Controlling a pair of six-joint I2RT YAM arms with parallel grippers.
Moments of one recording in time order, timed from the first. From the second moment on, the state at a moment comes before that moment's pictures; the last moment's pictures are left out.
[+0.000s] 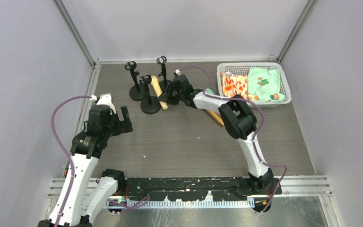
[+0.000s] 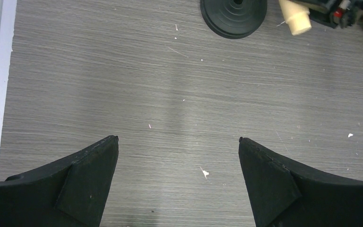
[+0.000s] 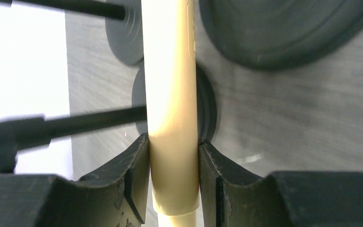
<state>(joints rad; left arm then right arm) -0.18 0.72 0.91 -0.87 -0.16 -0.29 0.68 2.32 1.70 0.07 -0.21 0.88</state>
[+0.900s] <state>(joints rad) -0.18 0.65 0.91 -0.87 -0.16 -0.29 0.95 1.51 1.03 -0.62 0.20 0.57</state>
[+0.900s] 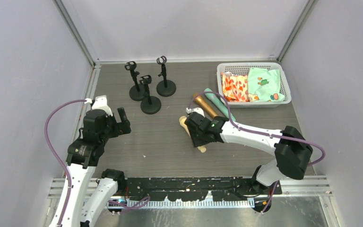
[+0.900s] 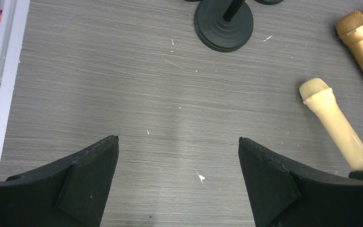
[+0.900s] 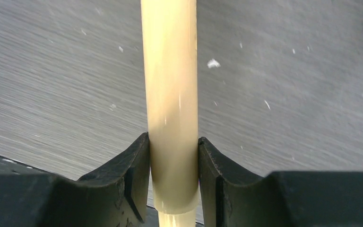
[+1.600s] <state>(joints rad) -0.18 0.63 0.91 -0.87 -0.16 -0.29 1.02 1.50 0.83 -0.61 0.28 0.66</state>
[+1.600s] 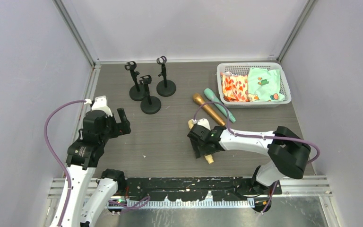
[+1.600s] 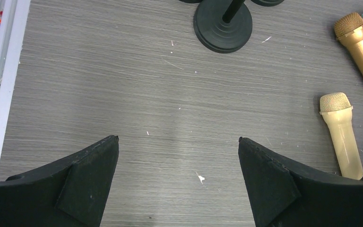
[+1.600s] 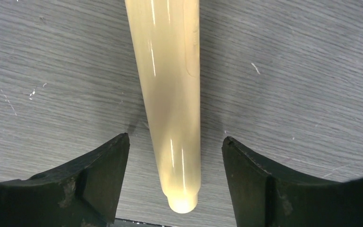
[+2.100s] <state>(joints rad) -0.18 0.63 0.90 -0.86 -0.16 -0.30 0.91 1.72 1.03 -0.58 0.22 0.59</state>
